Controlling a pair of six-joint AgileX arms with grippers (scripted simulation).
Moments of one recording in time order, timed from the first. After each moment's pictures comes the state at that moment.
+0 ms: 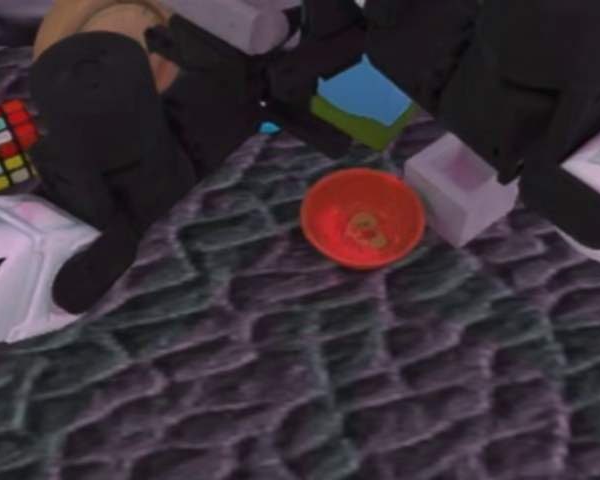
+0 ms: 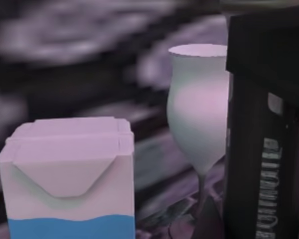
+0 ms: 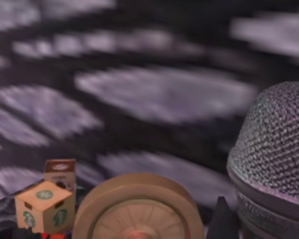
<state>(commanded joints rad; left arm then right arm) -0.63 1.51 0.80 0.79 0.15 0.01 0.71 1.58 1.07 0.49 0.09 -0.02</state>
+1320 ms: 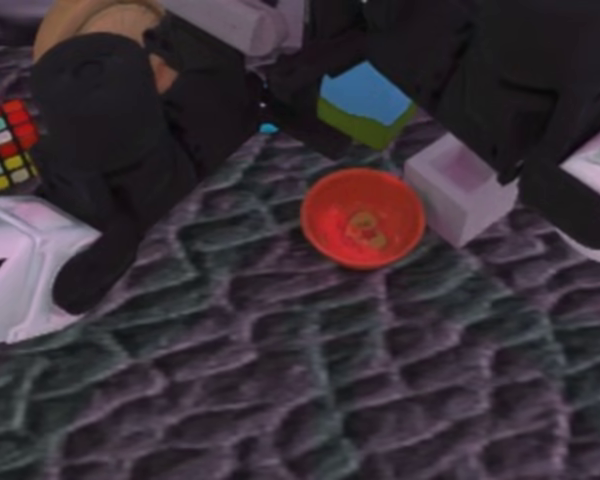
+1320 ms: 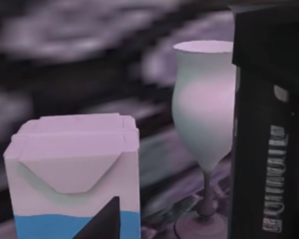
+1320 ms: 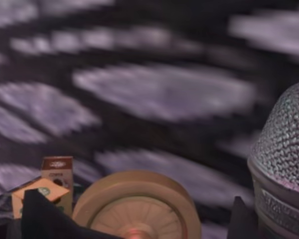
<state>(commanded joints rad) -0.60 1.52 0.79 0.79 0.12 0.03 0.72 1.56 1.08 0.49 0.11 -0.03</state>
